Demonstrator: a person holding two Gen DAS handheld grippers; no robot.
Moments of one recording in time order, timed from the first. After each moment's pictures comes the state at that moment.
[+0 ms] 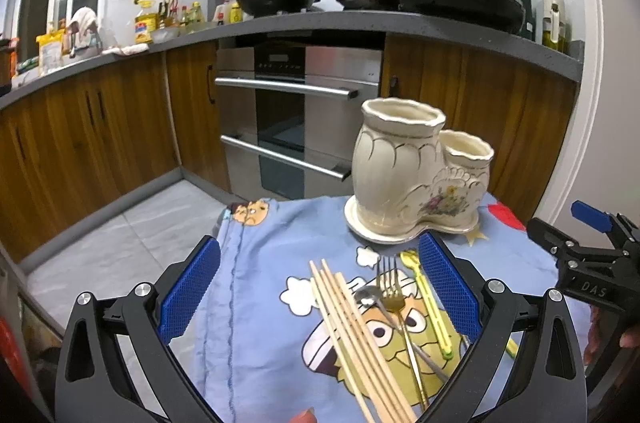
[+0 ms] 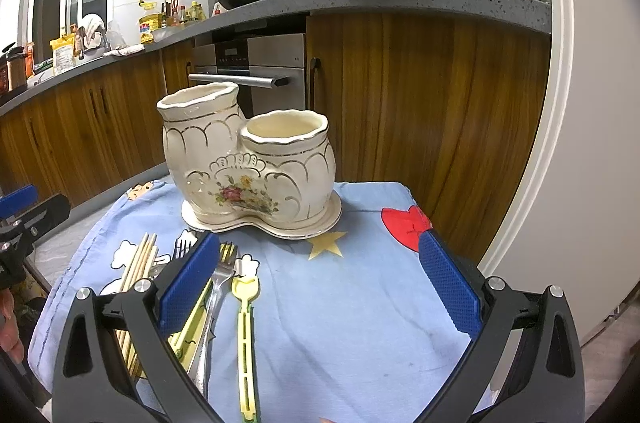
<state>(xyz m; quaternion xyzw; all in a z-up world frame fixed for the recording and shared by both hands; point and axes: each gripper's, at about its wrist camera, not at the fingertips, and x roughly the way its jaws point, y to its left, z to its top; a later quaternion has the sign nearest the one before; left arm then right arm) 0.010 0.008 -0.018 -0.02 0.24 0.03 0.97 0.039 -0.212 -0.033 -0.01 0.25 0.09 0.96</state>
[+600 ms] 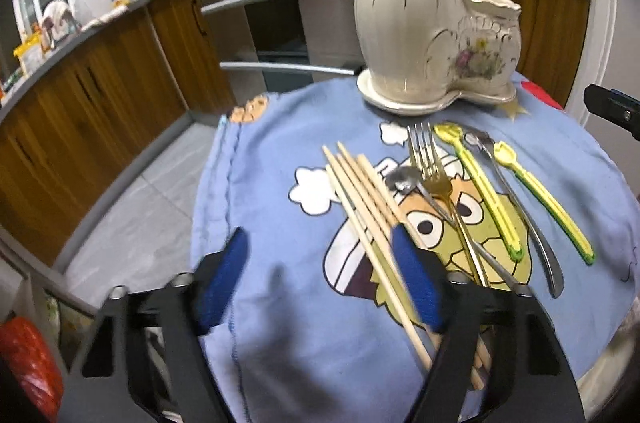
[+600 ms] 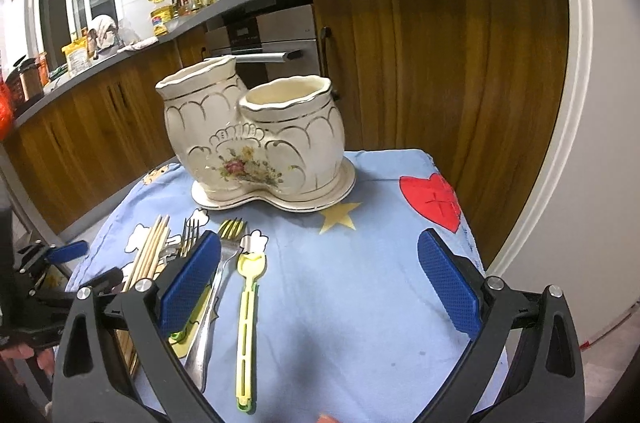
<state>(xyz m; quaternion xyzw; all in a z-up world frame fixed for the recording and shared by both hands) 0.025 0.002 -0.085 0.06 0.40 0.04 0.92 0.051 -0.230 -0.048 0.03 0.30 0.14 0.94</state>
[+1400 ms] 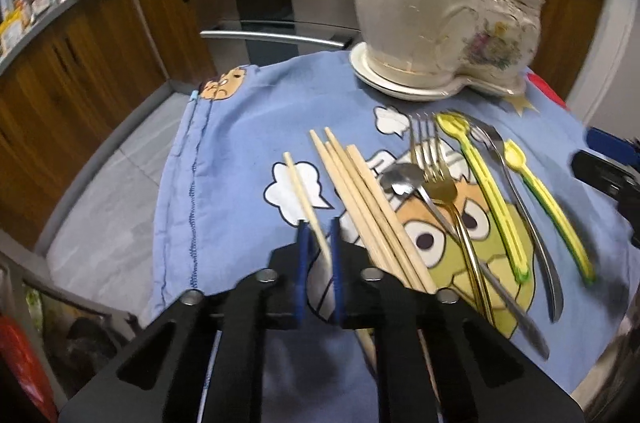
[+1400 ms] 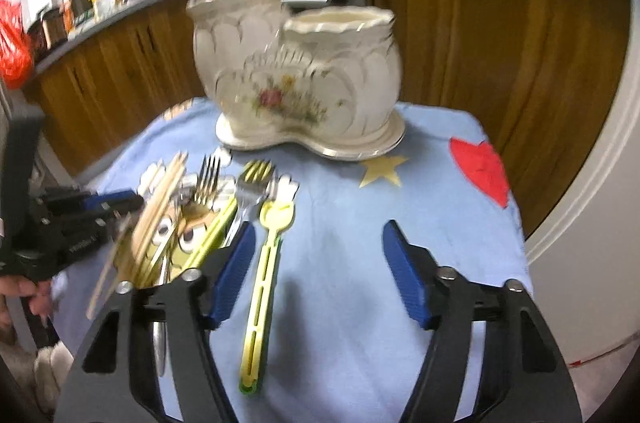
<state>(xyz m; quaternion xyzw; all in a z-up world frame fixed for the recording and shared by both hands) 0.051 0.000 -0.095 0.04 0.45 0.01 0.89 0.064 -0.205 -0.075 -0.03 0.38 0.21 0.90</state>
